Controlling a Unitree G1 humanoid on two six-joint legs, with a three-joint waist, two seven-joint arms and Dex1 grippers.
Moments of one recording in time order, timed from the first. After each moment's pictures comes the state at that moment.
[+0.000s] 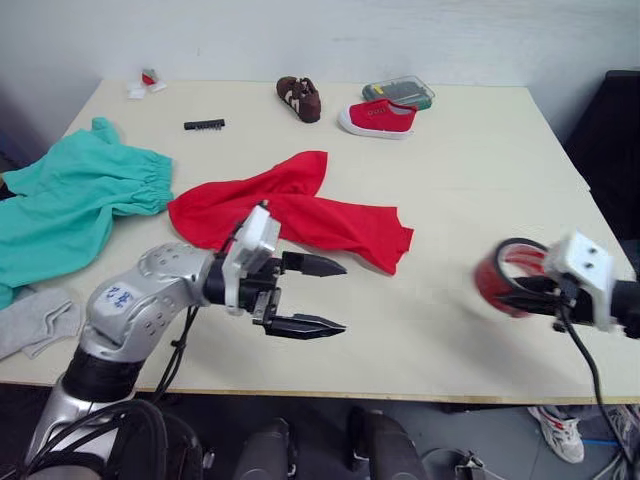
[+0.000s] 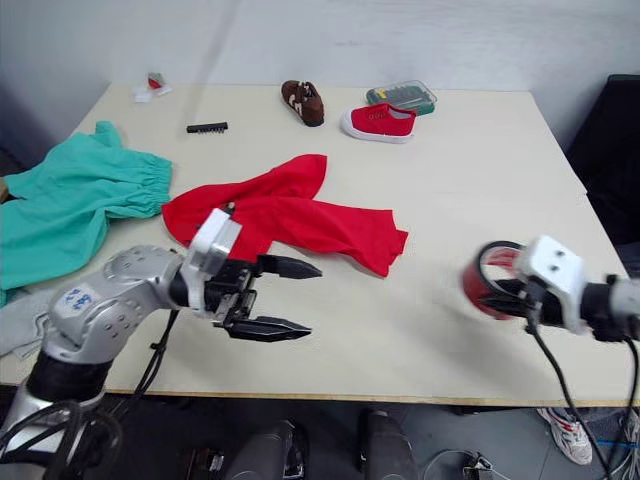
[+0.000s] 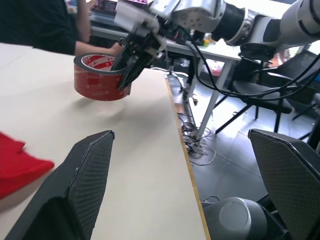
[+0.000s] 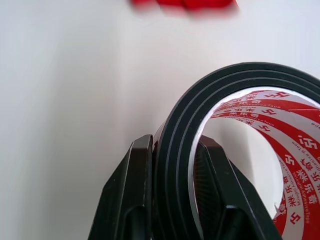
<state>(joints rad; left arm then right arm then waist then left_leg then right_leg) -0.57 0.64 -0.13 -0.33 -0.77 0.70 -1.08 0.04 -1.07 -0.39 -0.09 0.21 0.40 1.11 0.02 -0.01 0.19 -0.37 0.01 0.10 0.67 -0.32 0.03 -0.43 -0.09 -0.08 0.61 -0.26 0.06</state>
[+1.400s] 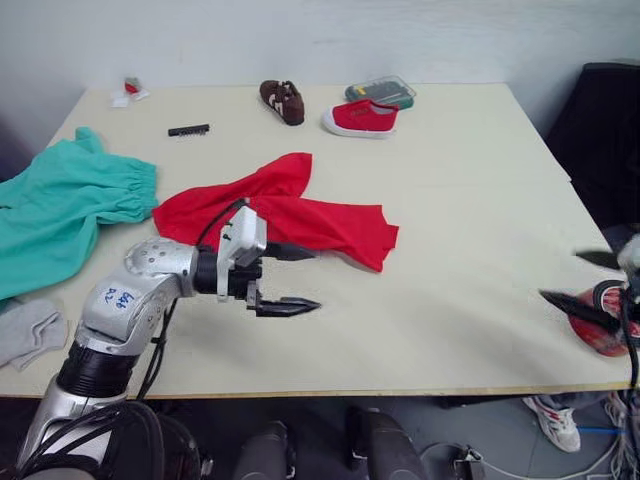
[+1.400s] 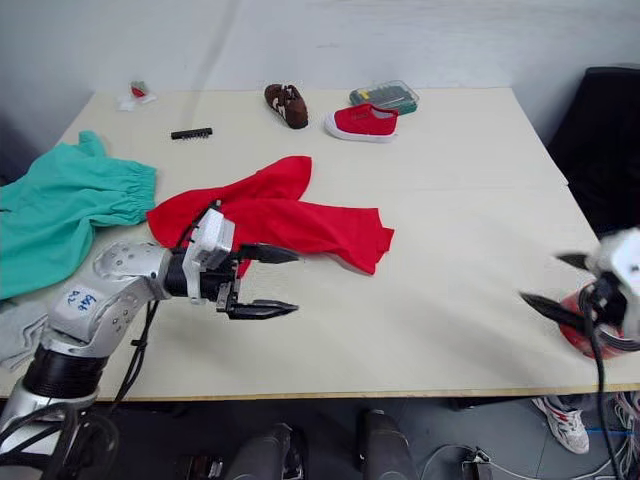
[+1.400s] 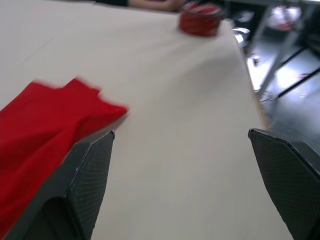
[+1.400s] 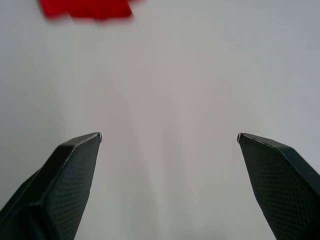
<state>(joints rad) -0.46 0.71 -0.07 -0.21 -0.47 0.54 -0.98 0.00 -1.04 -0.52 -0.22 0.46 0.38 1.05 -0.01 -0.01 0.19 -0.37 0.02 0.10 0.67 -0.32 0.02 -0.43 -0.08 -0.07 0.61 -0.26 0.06</state>
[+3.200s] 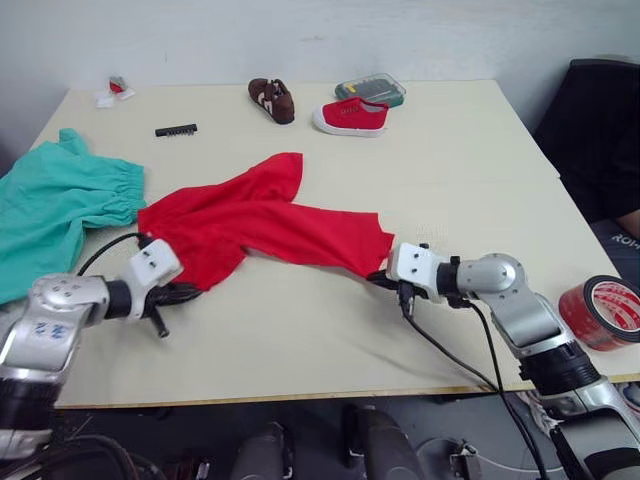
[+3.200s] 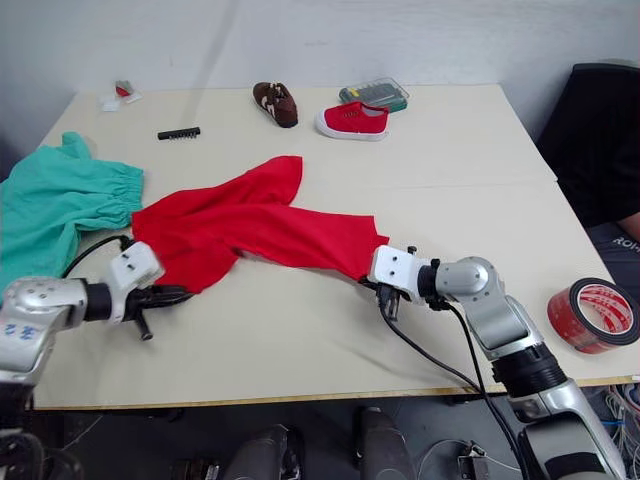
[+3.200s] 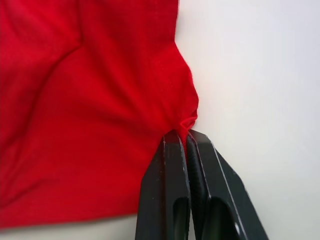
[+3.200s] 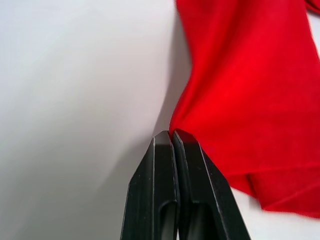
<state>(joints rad) -0.11 0.99 0.15 -0.05 -0.23 0.47 -1.03 -0.47 -0.68 0.26 -0.03 0.04 0.15 1.06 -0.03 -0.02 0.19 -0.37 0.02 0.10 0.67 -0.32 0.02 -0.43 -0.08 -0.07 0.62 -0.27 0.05</state>
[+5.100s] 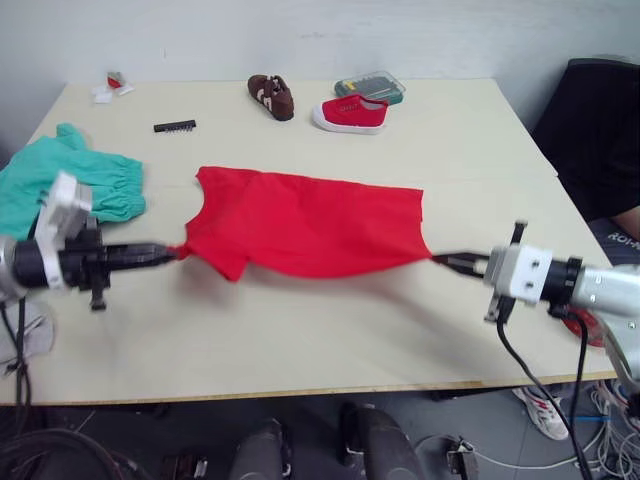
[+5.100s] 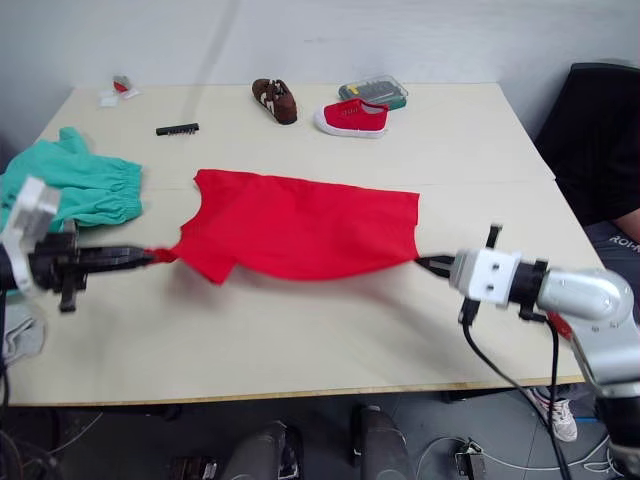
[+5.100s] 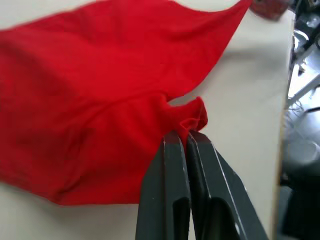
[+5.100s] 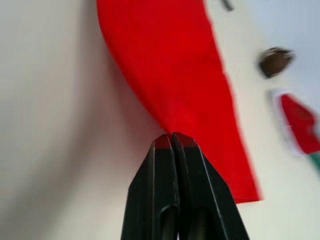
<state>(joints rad) -0.16 1.13 0.38 -0.05 -0.64 0.72 -1.33 -0.12 -0.94 -0.08 -0.24 0.28 -0.12 1.03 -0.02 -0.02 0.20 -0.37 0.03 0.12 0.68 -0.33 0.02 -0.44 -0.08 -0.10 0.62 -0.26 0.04</state>
